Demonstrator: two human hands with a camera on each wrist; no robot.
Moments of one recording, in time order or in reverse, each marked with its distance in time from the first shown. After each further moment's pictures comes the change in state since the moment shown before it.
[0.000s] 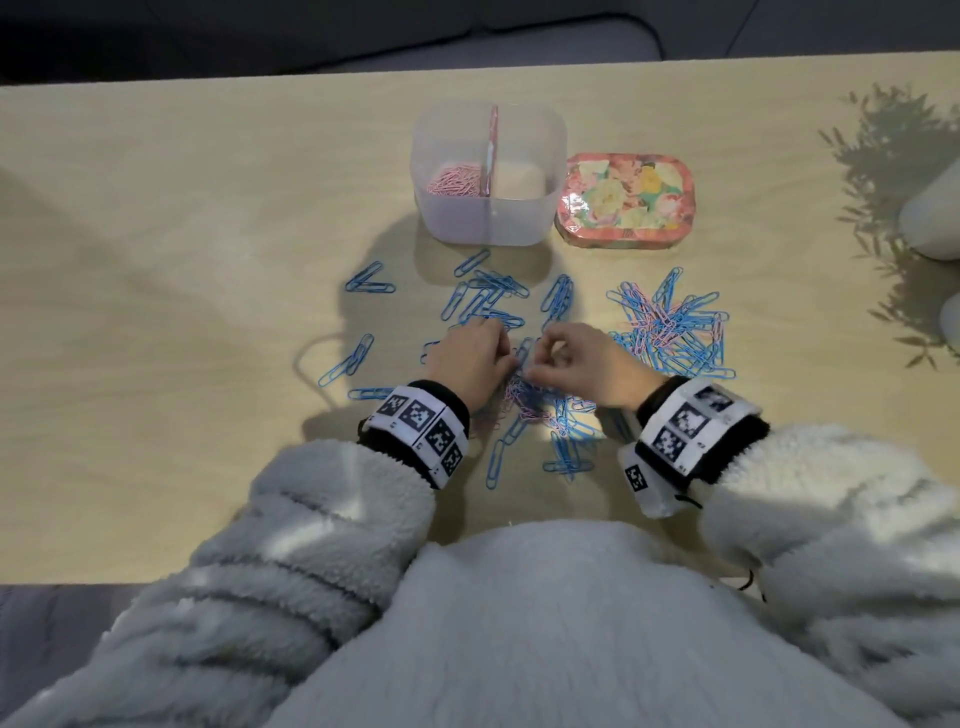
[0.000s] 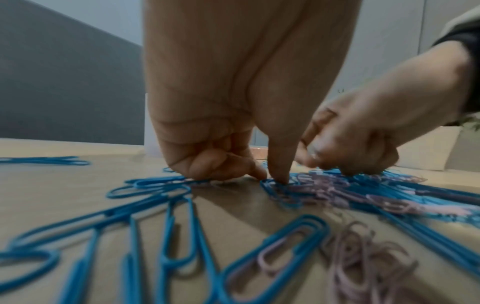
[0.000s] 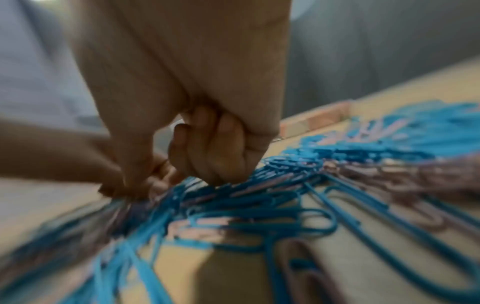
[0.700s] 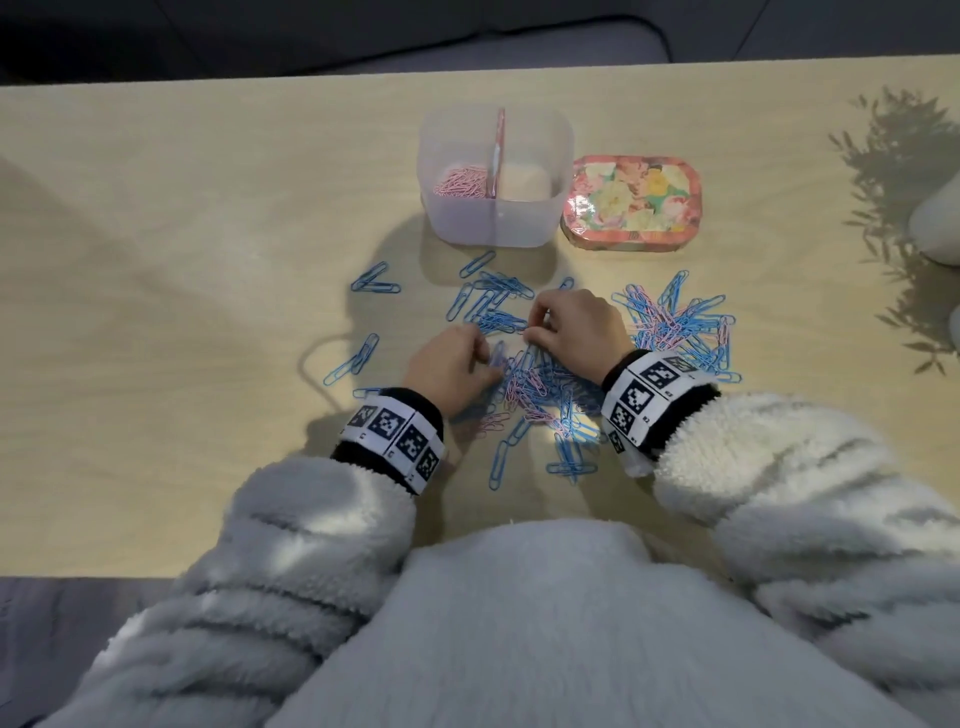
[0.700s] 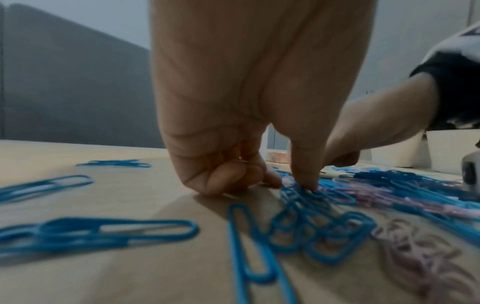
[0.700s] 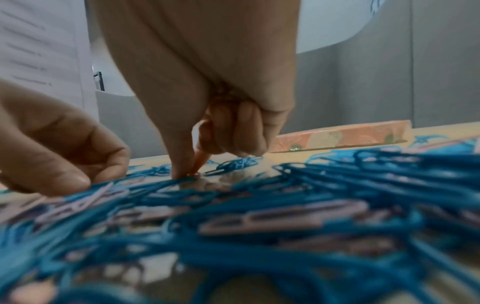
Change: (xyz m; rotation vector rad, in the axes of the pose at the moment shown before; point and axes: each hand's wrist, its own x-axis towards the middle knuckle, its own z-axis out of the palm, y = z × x) left_hand -0.014 -0.013 -0.016 -0.180 -0.080 -0.149; right_hand 0.031 -0.011 -0.002 -0.367 0.280 -0.052
